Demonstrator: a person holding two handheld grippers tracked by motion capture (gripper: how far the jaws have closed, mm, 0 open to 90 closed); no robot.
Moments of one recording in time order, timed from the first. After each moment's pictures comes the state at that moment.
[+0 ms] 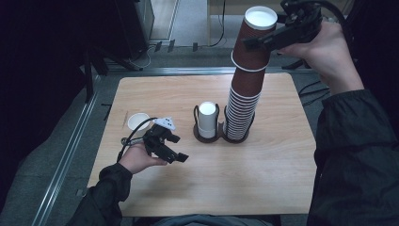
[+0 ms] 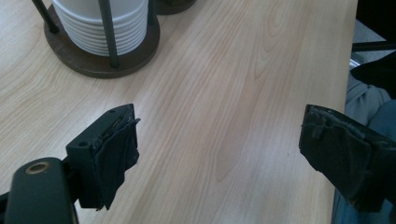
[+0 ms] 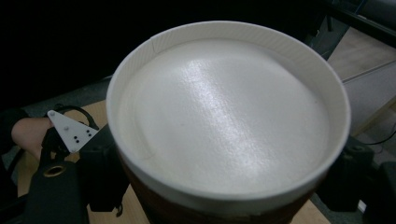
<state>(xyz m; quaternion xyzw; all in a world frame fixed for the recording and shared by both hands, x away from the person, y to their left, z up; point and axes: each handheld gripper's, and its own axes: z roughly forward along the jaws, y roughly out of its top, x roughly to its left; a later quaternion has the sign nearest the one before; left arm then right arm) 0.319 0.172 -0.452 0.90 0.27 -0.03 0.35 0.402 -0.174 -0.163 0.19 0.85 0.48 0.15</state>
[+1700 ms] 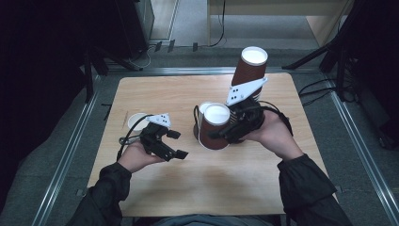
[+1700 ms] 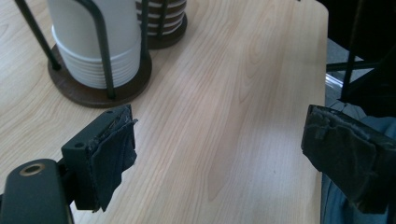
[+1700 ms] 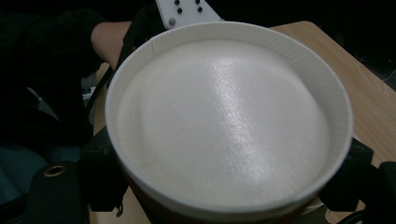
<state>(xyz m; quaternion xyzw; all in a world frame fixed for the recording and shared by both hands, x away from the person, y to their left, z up) 0.317 0.178 -0.439 0.88 0.25 -0.03 0.41 0.329 -0.107 -0.336 0.10 0.88 0.46 0.02</state>
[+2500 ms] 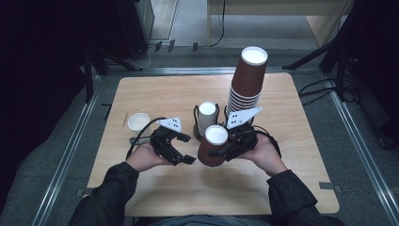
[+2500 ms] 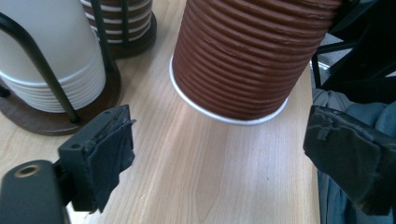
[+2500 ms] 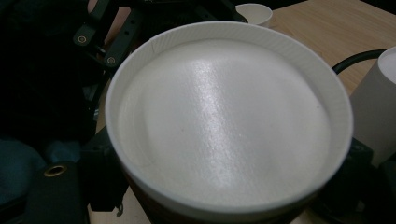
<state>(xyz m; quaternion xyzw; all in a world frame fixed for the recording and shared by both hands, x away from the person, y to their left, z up) 0.321 0.152 -0.451 0.89 0.19 -0.06 0.41 0.328 -0.112 -0.430 0.12 0.86 0.50 -0.03</state>
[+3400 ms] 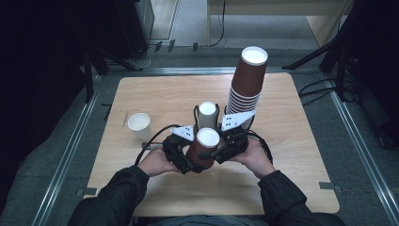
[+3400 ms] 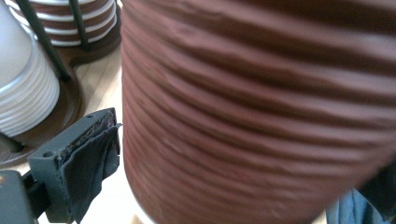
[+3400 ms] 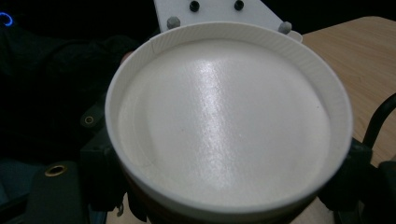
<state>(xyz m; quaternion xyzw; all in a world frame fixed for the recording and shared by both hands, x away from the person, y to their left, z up) 0.316 0.122 -0.472 0.90 0.16 -0.07 0.41 0.327 -0.093 -0.445 0.11 0.82 0.55 -0.08</state>
